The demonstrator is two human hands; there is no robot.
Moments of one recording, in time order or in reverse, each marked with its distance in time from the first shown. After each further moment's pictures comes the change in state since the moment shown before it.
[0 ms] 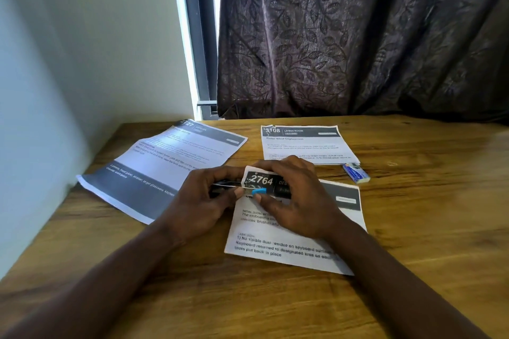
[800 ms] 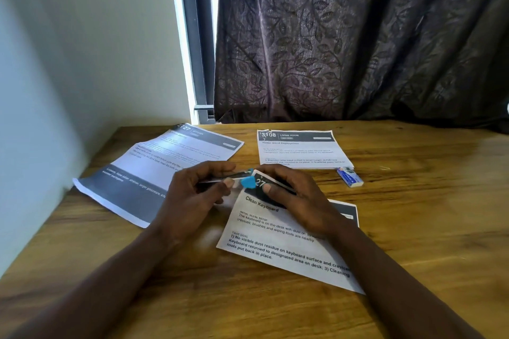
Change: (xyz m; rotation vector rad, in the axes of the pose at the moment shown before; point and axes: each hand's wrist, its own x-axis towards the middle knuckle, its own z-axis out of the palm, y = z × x) left_hand -0.001 0.004 0.001 -0.133 0.218 -0.008; right_hand 0.001 0.014 -0.005 0.467 -0.076 0.126
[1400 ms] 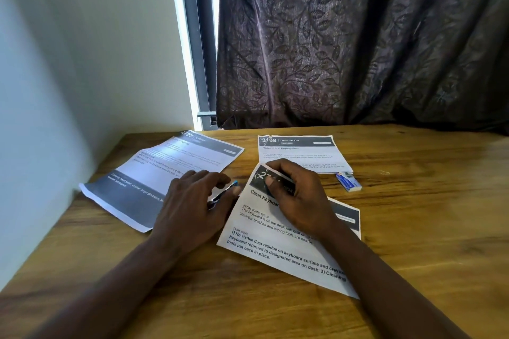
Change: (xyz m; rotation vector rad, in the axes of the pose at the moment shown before) left_hand -0.004 0.004 0.003 0.873 0.069 0.217; right_hand 0.004 -0.004 0.001 -0.076 0.237 -0.166
